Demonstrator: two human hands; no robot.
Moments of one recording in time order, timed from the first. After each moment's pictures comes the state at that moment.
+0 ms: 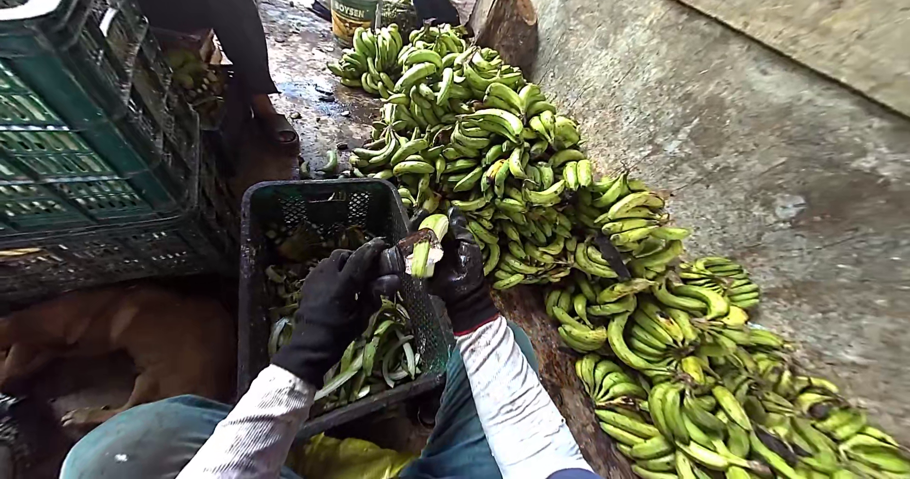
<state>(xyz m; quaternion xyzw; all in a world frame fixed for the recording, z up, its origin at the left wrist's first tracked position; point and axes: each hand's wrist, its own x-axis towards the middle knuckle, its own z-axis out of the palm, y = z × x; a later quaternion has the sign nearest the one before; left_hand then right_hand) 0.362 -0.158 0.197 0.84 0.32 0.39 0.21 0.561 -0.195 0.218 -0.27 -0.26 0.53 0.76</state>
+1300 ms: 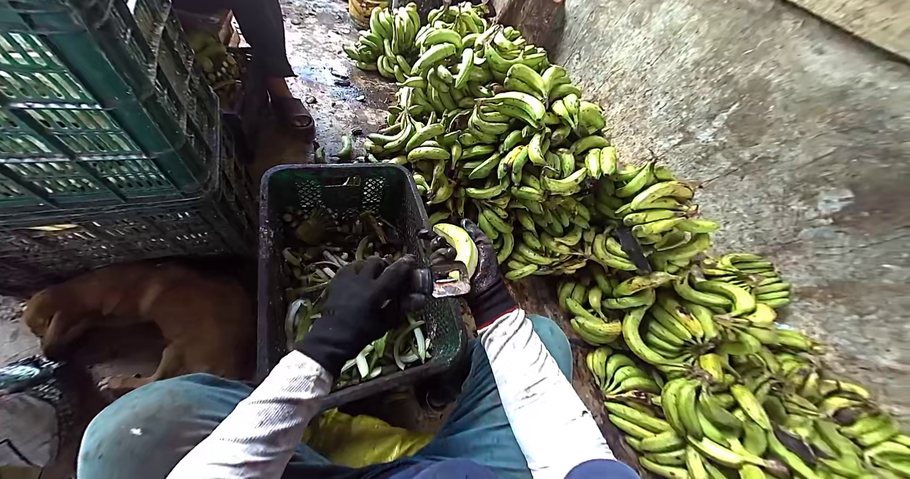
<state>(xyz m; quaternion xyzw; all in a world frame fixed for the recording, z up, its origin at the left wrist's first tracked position) 0.358 -0.173 0.180 0.90 0.27 0.29 0.15 0.581 -0.213 0.188 -0.35 -0.15 0.59 0.71</state>
